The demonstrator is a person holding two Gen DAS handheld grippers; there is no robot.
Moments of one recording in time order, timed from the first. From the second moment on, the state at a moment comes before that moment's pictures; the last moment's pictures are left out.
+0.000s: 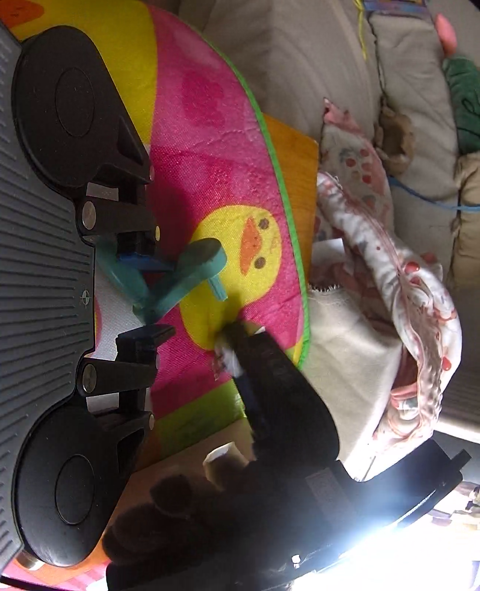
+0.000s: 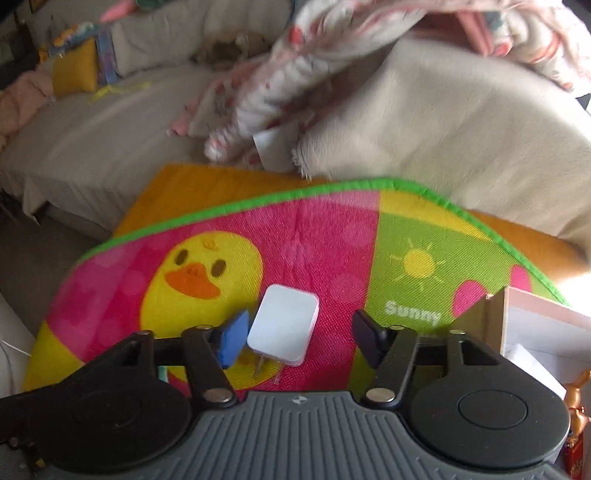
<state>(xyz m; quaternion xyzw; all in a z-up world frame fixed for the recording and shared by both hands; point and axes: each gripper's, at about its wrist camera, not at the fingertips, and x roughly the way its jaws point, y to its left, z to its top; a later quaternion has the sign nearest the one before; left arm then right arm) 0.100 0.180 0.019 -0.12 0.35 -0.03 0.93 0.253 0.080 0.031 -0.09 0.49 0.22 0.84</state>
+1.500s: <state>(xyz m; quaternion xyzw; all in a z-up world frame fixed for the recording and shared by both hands) 0.024 0.105 0.022 0.06 0.39 -0.16 0.90 0.001 -0.184 0.012 -0.09 0.34 0.21 0.91</state>
